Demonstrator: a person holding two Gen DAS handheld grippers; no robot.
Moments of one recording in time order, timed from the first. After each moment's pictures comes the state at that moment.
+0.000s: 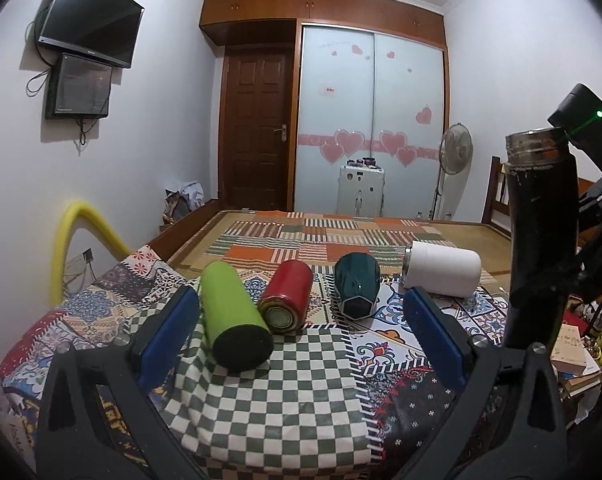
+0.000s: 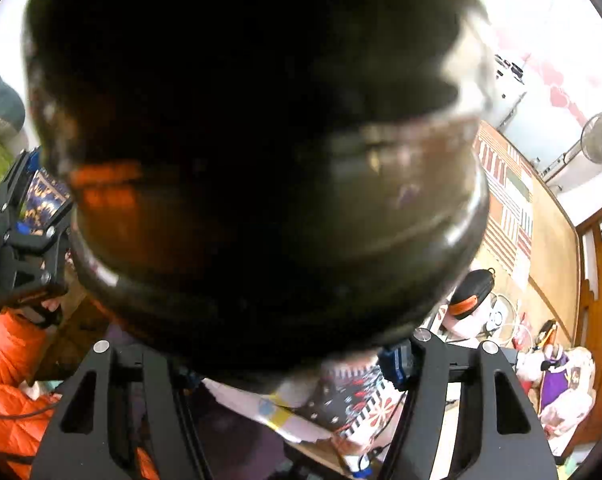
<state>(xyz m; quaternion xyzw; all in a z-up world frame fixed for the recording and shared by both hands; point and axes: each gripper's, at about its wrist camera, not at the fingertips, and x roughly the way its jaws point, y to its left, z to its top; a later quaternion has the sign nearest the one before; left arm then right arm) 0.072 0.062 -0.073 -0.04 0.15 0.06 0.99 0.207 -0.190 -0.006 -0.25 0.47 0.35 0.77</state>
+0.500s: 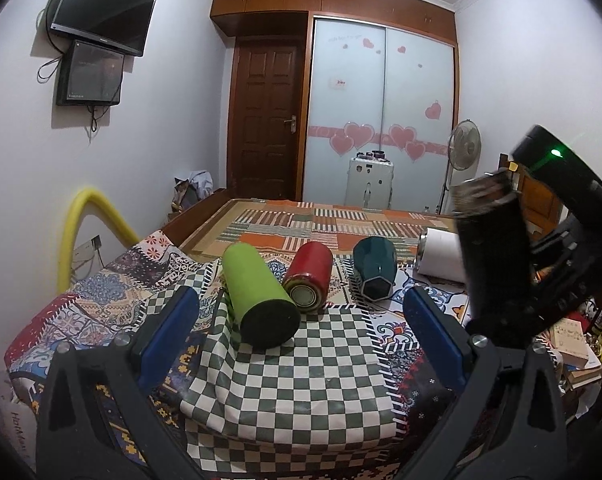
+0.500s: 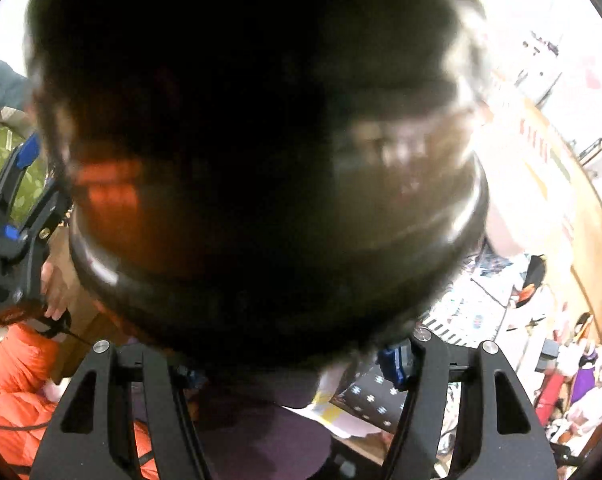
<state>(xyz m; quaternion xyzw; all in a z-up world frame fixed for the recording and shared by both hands) 0.061 0.082 -0.088 -0.05 0.17 0.07 0.98 0.225 -0.139 -0.077 -0.23 0.52 0.38 0.73</state>
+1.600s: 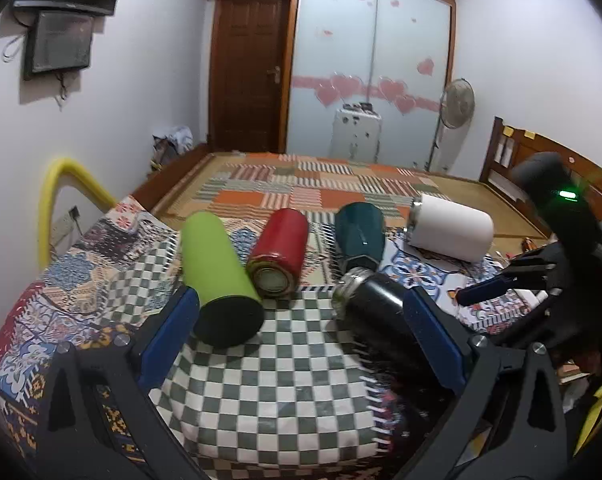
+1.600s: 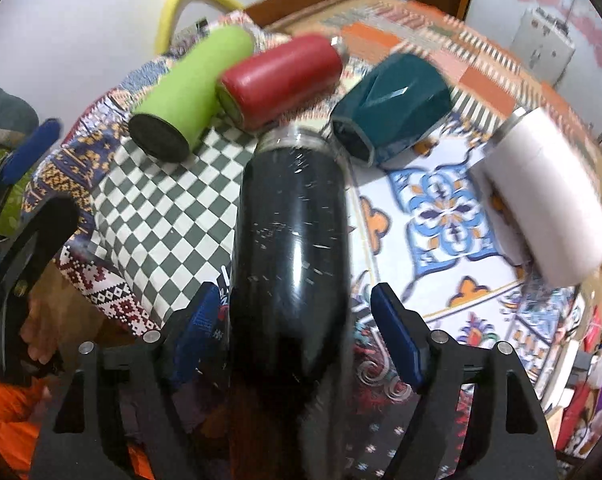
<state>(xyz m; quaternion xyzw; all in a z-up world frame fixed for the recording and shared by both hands) 0.129 0.072 -0.088 -0.06 0.27 0.03 0.96 0.232 -0.116 -0.137 -0.20 0.52 0.39 0.74</state>
